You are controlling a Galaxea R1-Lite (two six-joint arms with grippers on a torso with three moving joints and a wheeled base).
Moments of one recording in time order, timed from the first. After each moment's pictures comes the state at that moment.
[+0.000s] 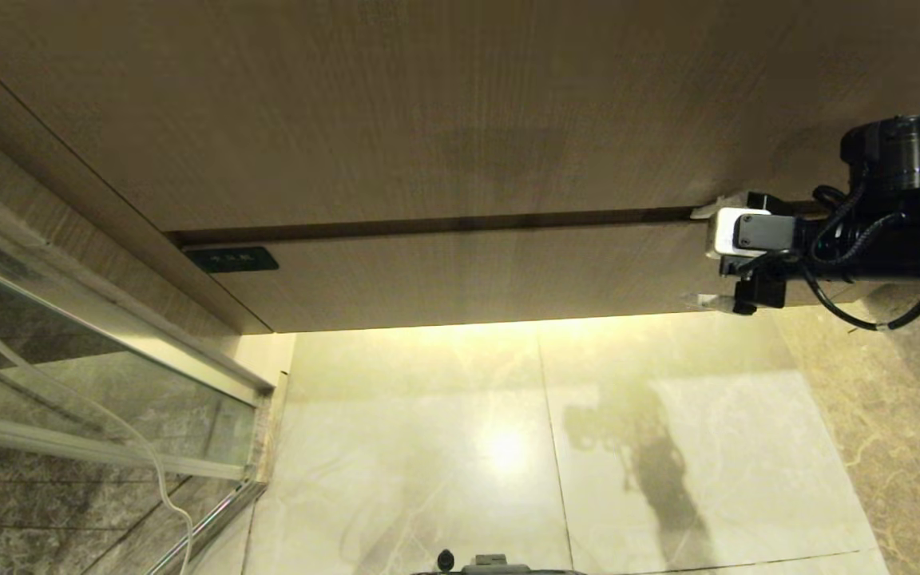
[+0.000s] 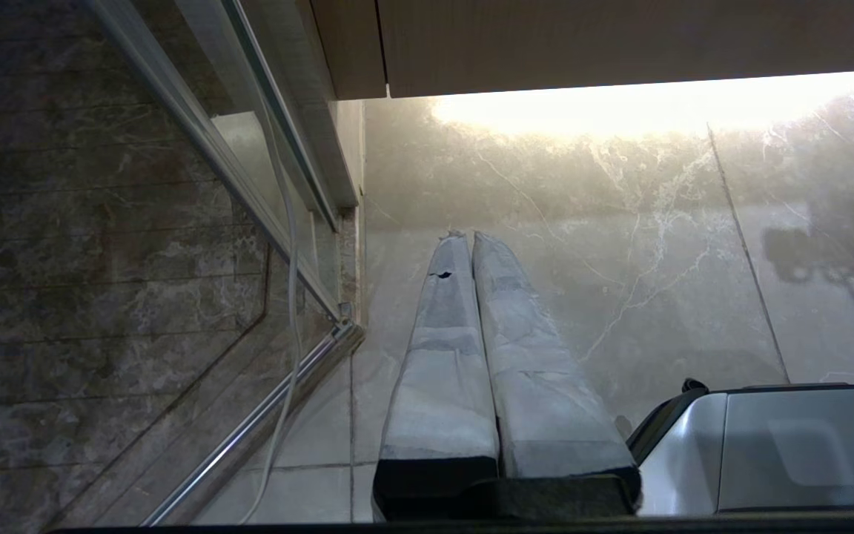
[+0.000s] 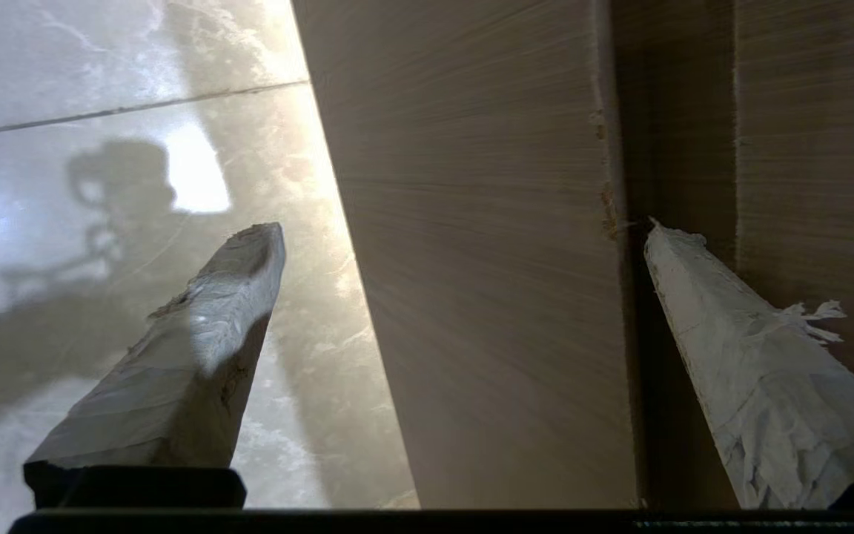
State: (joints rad) left arm 0.00 0.00 0.00 0.00 0.00 -0.01; right arm 0.08 1.73 -1.25 -0.07 0.35 -1.36
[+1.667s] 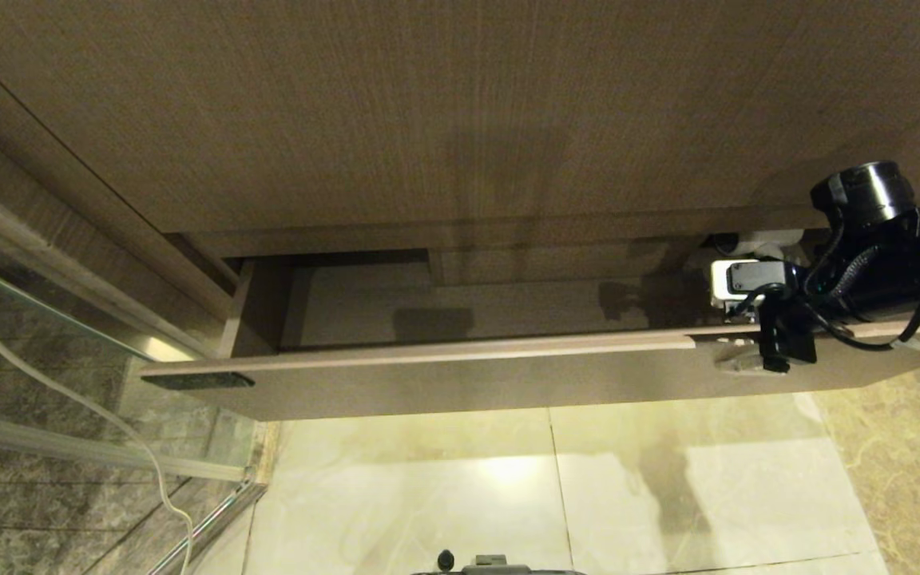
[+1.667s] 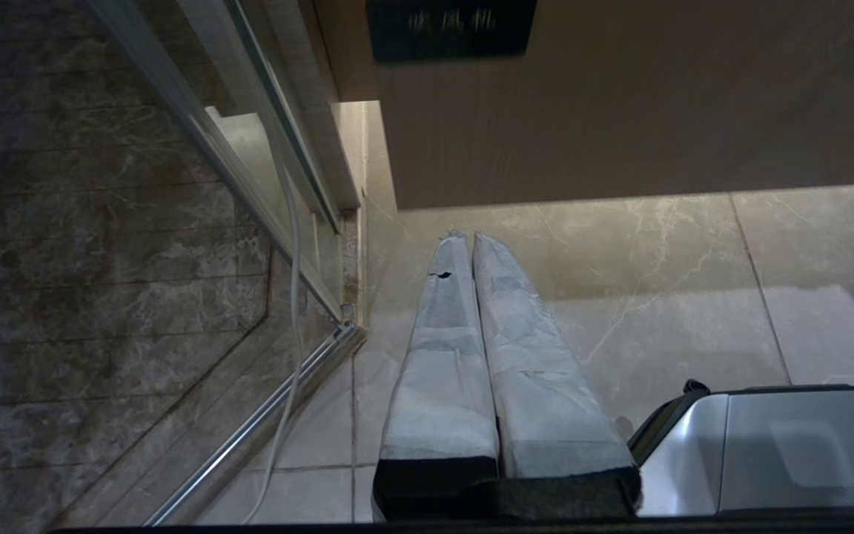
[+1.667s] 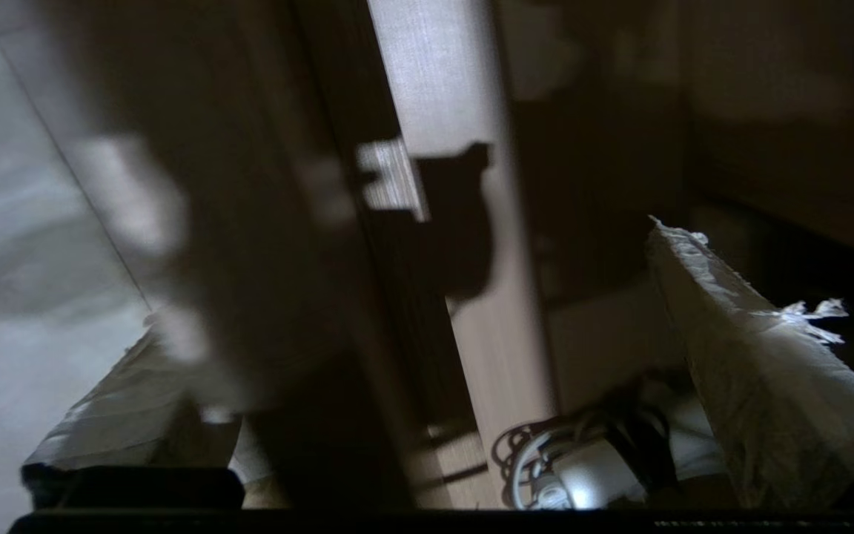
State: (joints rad) left arm 0.00 0.00 0.00 0.00 0.00 -0.01; right arm 0.04 1.77 -1.26 0.27 0.23 -1.34
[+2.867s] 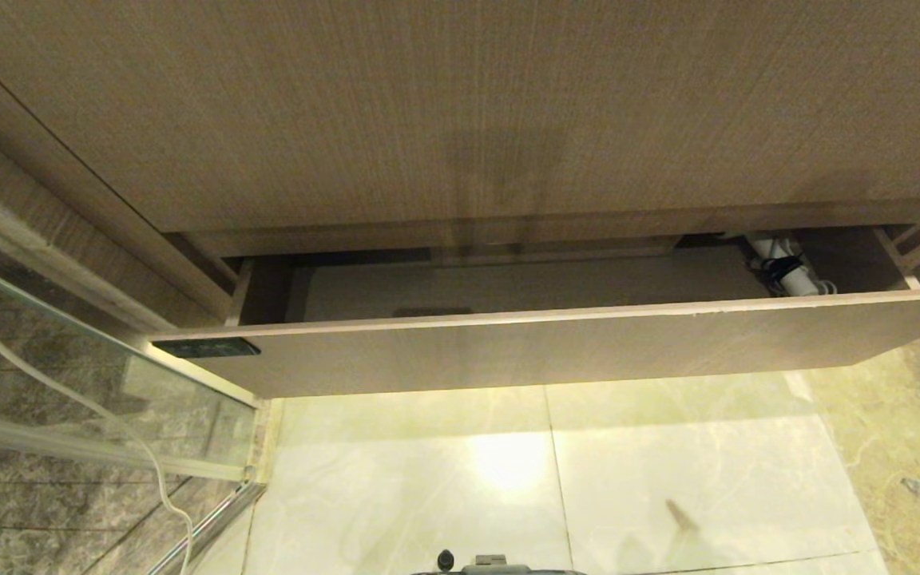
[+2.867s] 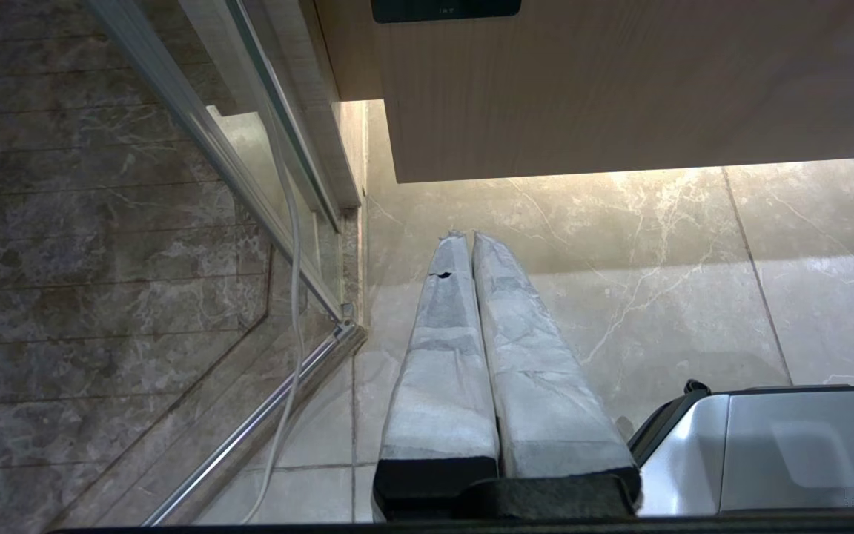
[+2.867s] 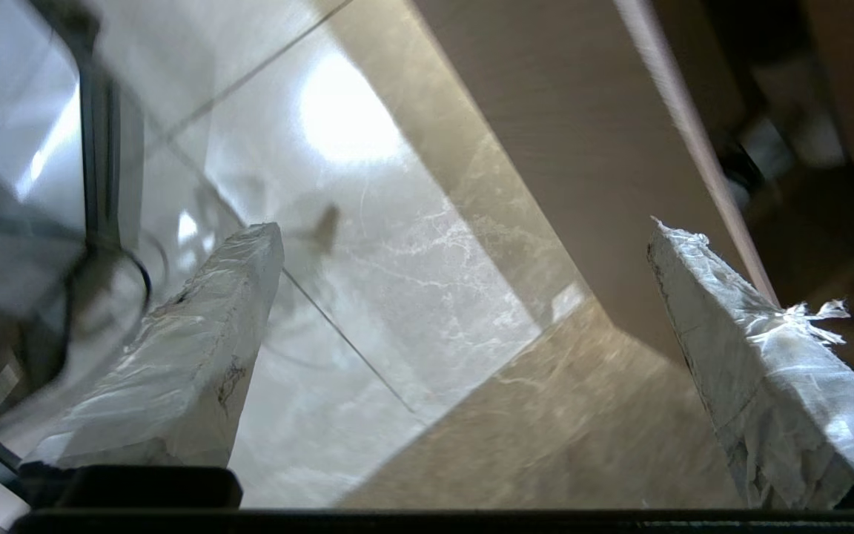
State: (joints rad) left arm 0.00 0.00 0.00 0.00 0.00 -0.01; right arm -0.02 0.92 -0.81 0.41 0.25 -0.95
